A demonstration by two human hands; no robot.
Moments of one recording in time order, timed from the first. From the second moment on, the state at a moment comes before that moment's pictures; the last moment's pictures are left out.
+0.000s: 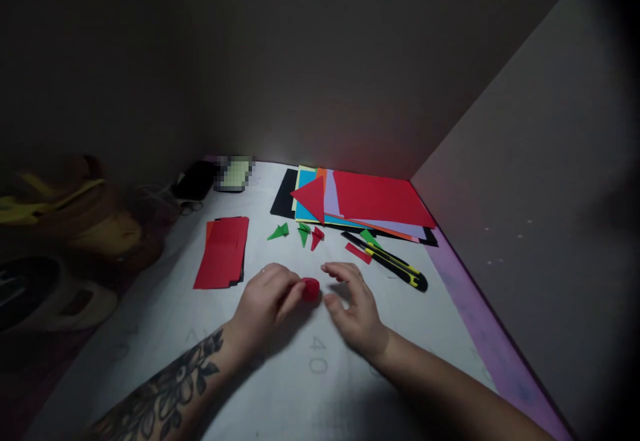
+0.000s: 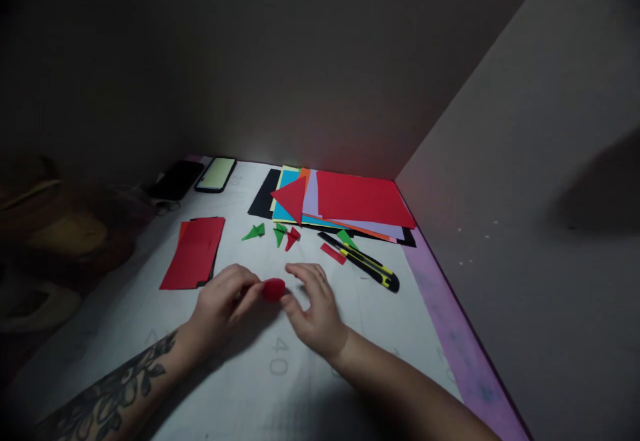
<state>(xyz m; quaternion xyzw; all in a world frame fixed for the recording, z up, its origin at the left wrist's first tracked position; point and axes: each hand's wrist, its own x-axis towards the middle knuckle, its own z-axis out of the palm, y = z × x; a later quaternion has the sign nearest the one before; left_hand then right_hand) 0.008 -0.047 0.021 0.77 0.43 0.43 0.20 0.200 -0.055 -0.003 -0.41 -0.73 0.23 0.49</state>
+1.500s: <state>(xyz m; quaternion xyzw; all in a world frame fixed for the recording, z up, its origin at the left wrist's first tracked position) 0.024 -0.045 0.029 0.67 0.50 0.32 0.44 0.196 -0.046 0.004 -0.48 -0.58 0.43 0.49</state>
